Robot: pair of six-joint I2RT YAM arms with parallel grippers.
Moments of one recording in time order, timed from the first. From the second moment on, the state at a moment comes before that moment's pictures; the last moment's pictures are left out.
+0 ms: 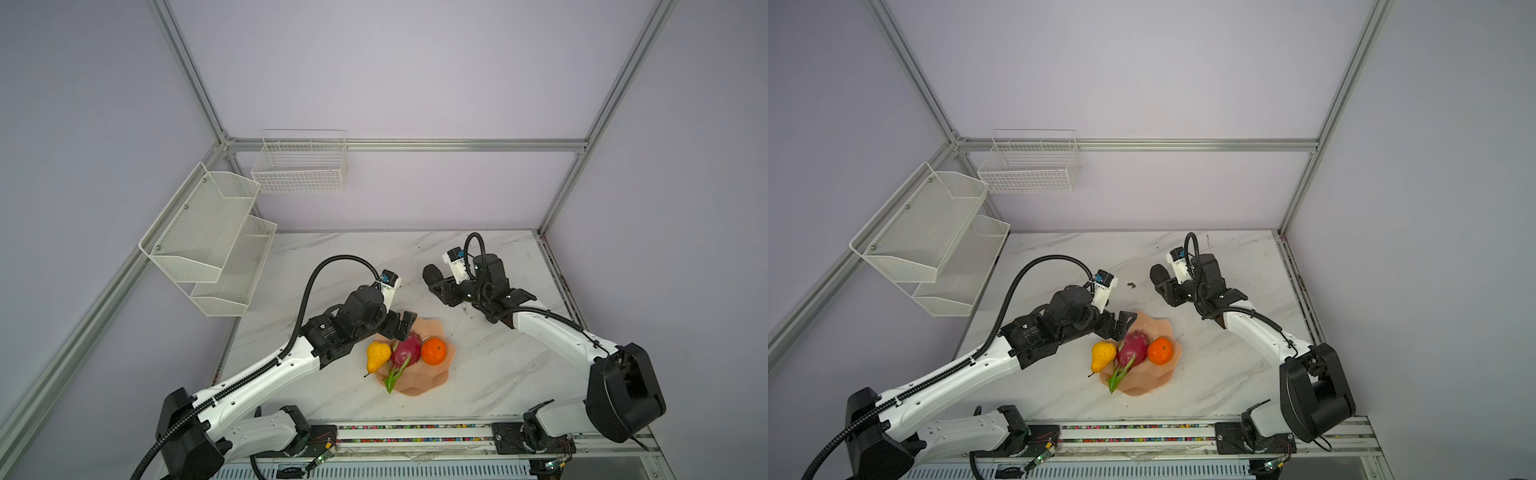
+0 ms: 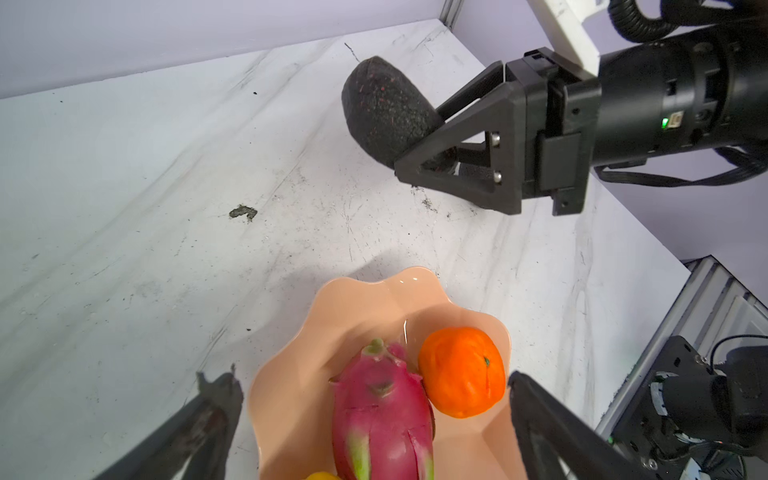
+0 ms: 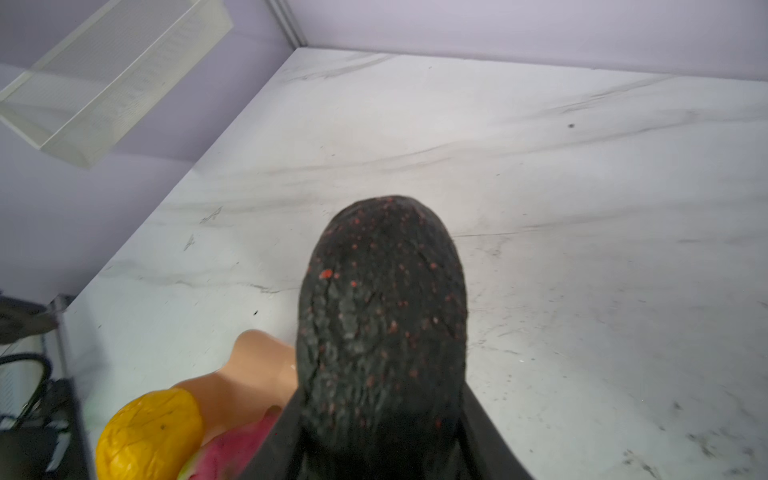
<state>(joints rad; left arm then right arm) -0.81 1.15 0.98 -0.41 -0.10 -0.31 0.48 1.46 1.00 -0.16 -0.42 0.12</state>
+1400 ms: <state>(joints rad) -0.72 1.06 0.89 -0.40 -0.02 -0.34 0.66 1.64 1.13 -0.60 -0.31 -0.14</state>
